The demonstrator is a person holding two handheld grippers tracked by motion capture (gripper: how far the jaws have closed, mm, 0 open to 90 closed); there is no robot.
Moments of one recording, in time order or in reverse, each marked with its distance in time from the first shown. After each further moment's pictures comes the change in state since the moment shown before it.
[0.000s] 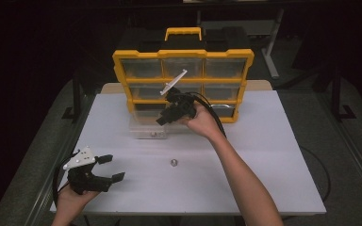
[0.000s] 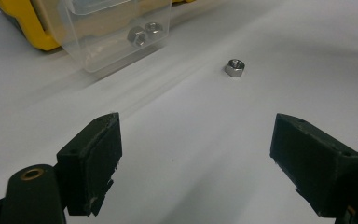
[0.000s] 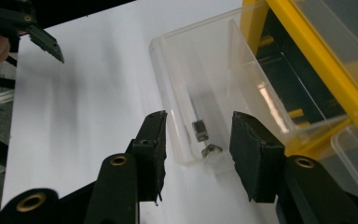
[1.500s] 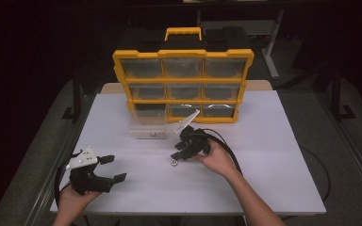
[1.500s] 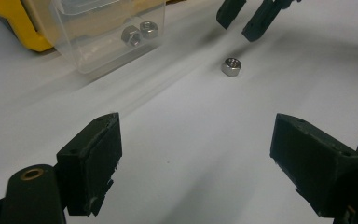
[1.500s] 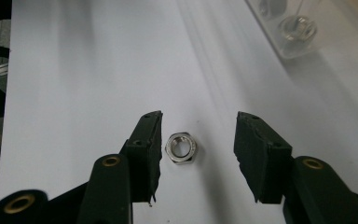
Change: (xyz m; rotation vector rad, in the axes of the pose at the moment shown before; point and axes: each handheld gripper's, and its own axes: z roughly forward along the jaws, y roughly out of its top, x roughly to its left) left arm -0.002 0.001 0.003 0.011 -0.004 0.015; right arm 0.044 -0.097 0.028 0.075 0.007 -0.006
